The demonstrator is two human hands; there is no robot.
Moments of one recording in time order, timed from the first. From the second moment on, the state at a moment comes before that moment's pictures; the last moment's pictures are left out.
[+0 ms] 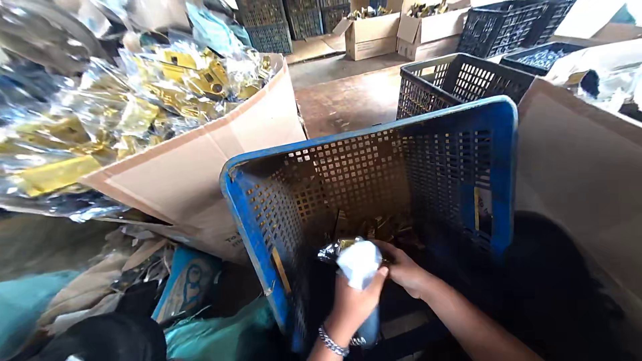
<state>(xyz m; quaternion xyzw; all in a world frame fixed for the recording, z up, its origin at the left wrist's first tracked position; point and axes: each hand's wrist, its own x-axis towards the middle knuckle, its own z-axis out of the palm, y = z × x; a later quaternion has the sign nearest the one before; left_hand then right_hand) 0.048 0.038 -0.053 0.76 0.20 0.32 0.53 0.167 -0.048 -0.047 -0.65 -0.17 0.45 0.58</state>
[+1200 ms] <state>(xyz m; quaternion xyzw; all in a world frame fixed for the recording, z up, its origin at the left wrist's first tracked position) 0.031 0.082 -0.029 0.72 0.34 0.16 0.59 0.154 -0.081 -0.052 -0.59 -0.16 0.50 0.62</state>
